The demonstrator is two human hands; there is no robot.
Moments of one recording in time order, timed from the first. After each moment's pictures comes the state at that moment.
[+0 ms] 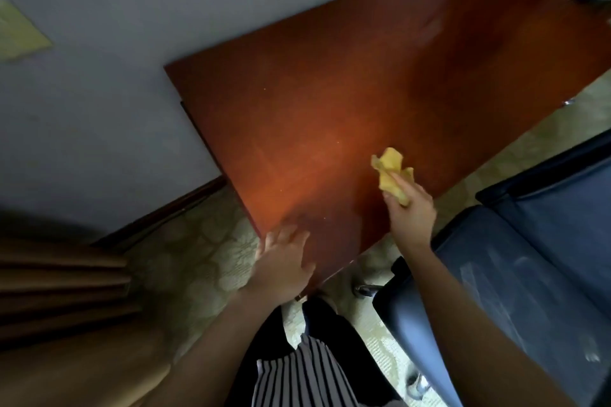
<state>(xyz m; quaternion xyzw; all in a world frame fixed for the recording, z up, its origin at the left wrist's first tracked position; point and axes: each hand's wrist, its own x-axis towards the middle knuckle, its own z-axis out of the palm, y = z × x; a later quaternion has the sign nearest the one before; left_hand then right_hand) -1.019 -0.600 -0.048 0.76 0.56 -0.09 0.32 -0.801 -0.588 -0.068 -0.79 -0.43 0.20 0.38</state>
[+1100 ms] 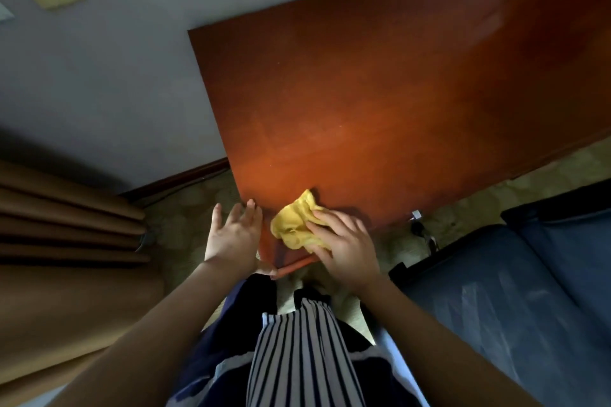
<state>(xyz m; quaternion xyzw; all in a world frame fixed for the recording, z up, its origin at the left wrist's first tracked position) -1.013 -0.616 -0.064 0.71 0.62 -0.30 0.14 -0.811 -0.628 -0.121 -0.52 -0.82 0.13 0.19</state>
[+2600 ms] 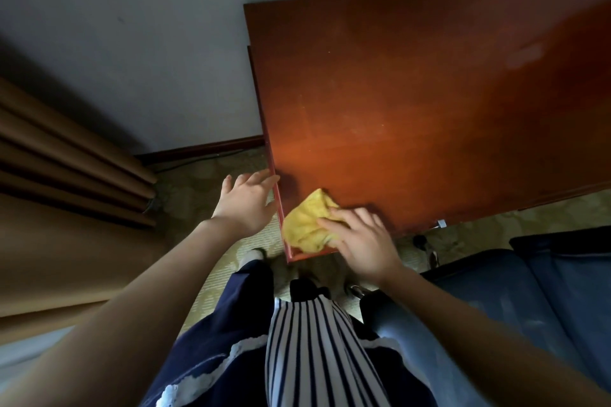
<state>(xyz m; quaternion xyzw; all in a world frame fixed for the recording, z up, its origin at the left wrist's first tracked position) -1.061 -0.610 -0.077 0.67 0.70 -0.02 0.25 -0.821 -0.627 -0.105 -0.44 -0.88 0.15 0.05</state>
